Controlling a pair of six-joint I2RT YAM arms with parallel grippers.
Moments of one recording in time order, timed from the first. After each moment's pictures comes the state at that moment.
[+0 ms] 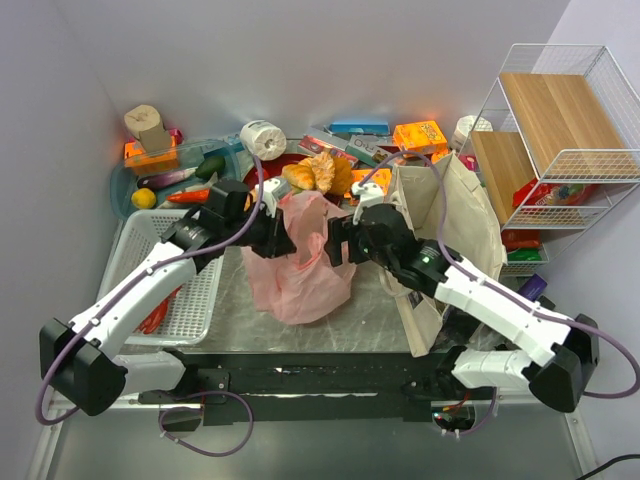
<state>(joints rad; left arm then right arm) -0.55 1.23 1.12 -0.50 0.48 -0.23 0.82 1.19 1.06 -0.43 0.22 0.37</state>
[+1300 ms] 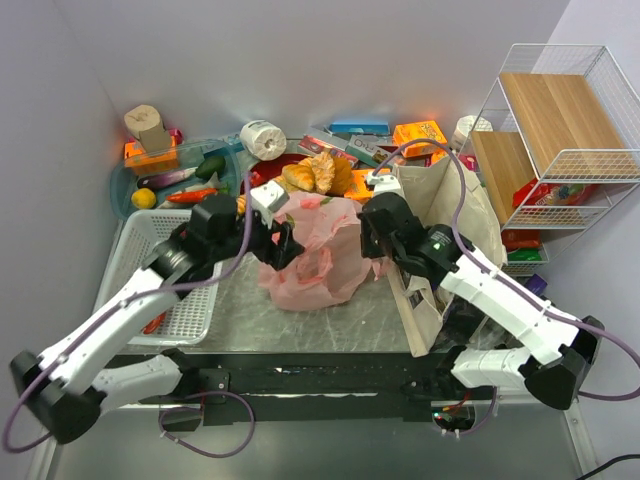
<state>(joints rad) -0.62 1.09 1.06 -0.41 0.27 -0.07 0.80 1.20 1.22 -0.74 0.36 0.45</state>
